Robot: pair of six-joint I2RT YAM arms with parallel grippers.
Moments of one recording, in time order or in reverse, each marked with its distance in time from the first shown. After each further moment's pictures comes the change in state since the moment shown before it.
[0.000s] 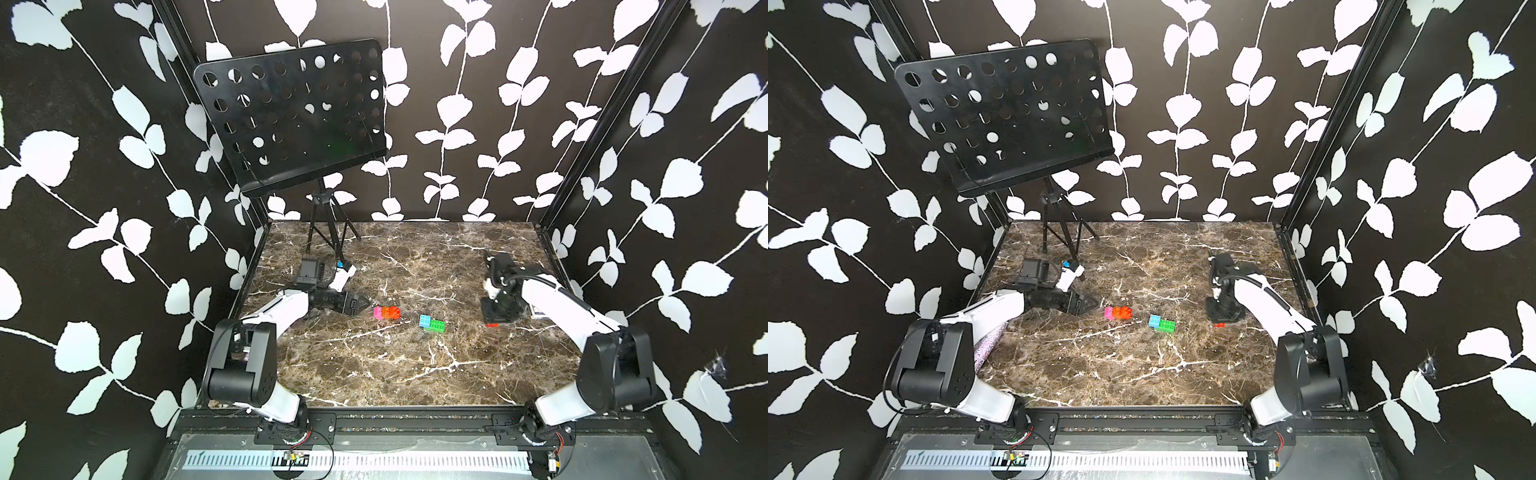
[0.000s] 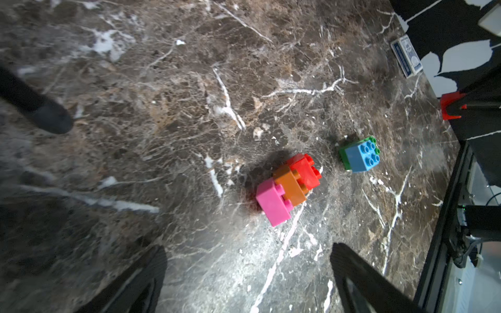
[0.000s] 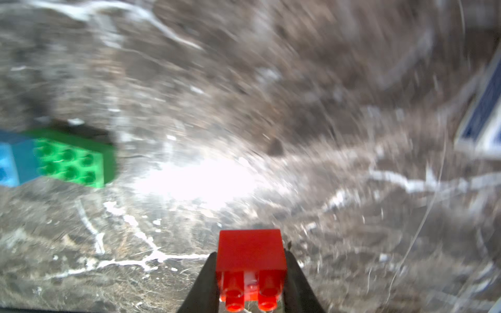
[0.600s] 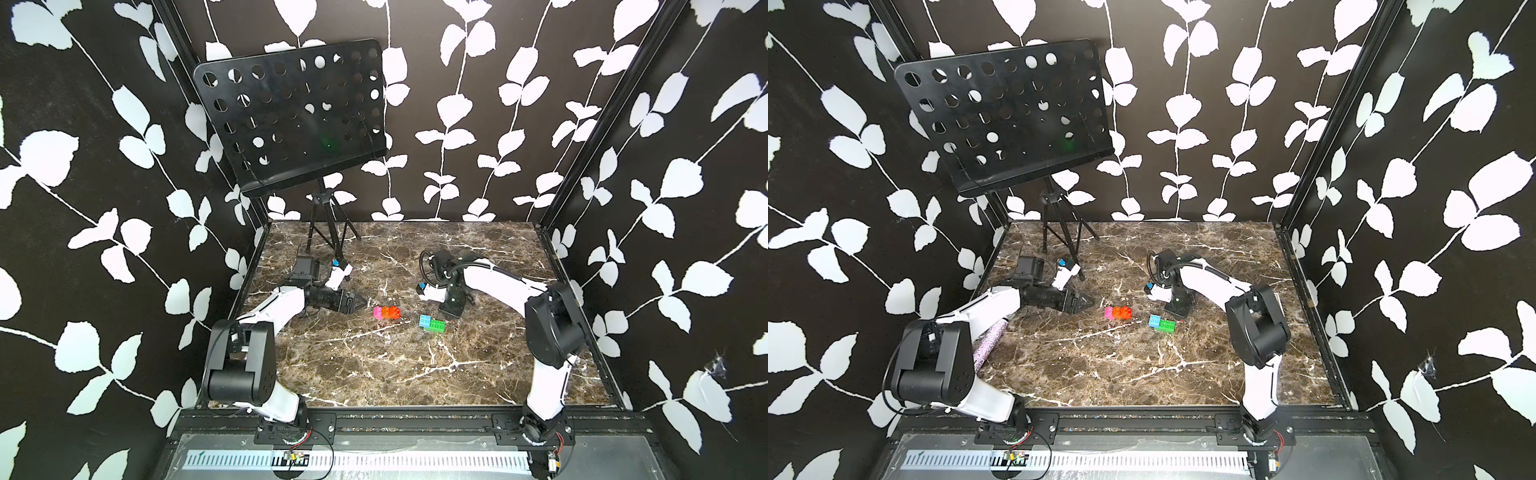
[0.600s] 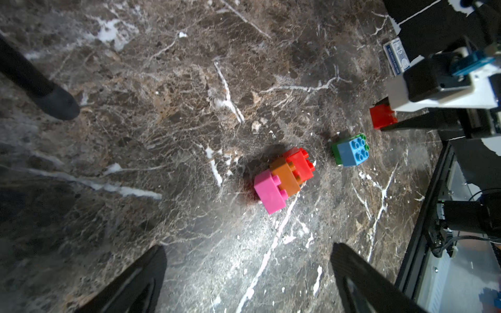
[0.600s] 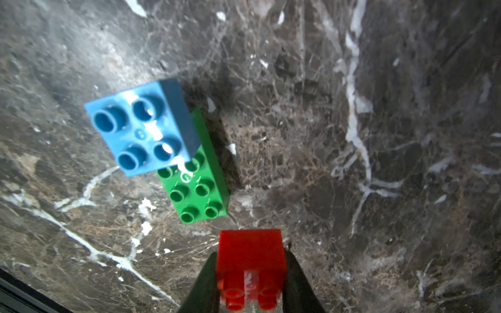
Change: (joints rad) left arm 0.036 0.002 0.039 -0.101 0.026 0.025; right arm 0.266 0.385 0.295 -0.012 0.027 -0.717
